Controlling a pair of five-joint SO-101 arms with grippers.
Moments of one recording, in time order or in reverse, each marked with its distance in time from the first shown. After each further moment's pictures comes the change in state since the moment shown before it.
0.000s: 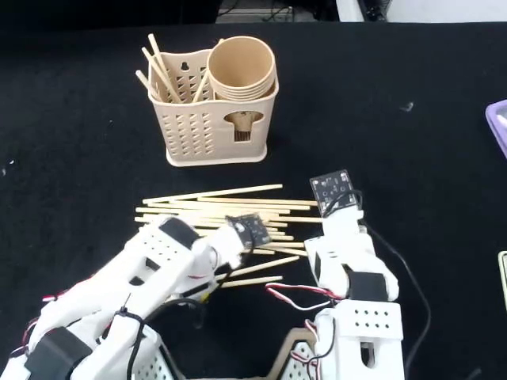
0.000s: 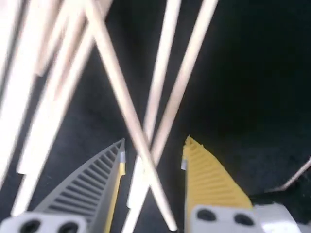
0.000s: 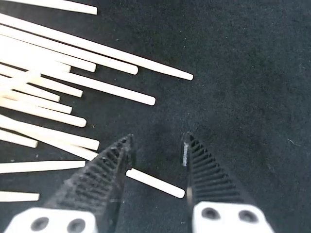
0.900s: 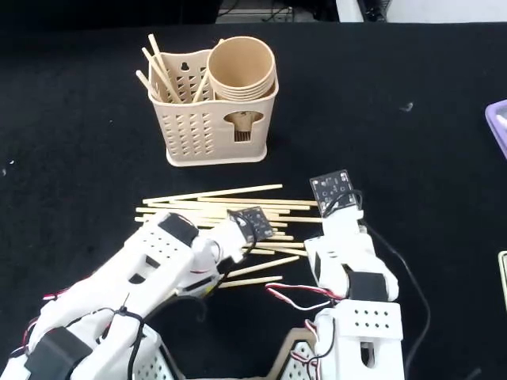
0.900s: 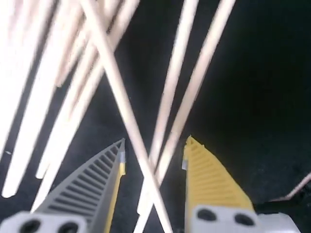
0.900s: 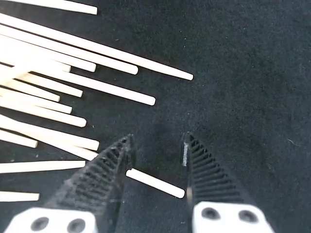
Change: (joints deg) left arm 0.0 0.0 -3.1 -0.4 0.0; right arm 0.0 0.0 0.0 0.0 0.0
